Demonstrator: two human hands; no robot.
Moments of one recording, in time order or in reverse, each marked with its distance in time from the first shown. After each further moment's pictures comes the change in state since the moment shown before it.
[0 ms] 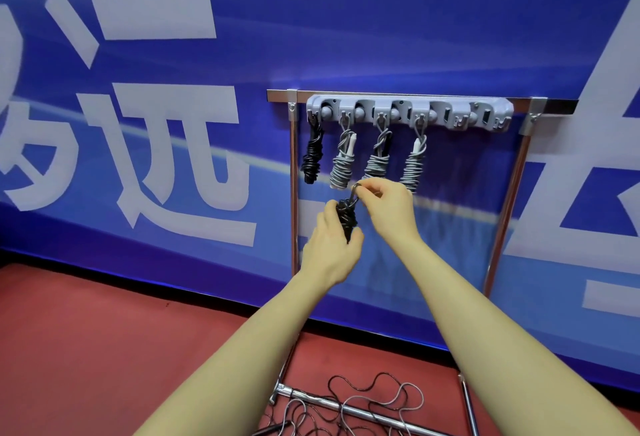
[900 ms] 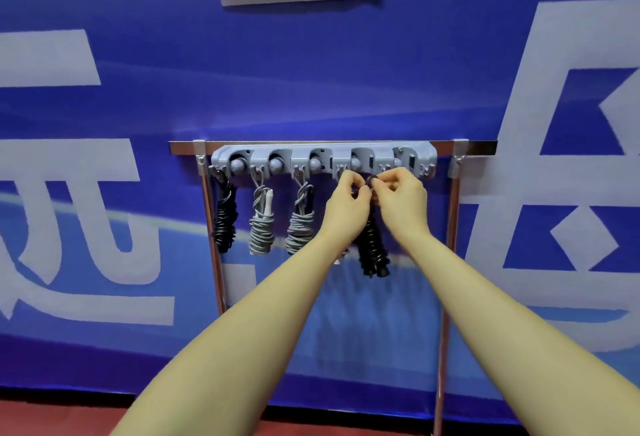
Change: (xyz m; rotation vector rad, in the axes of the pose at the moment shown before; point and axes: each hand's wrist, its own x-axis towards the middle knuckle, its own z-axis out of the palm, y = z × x) left_hand 0.176 0.132 0.088 -0.516 -0.045 0.108; right_hand 0.132 0.062 -0.118 -0.046 0.353 0.054
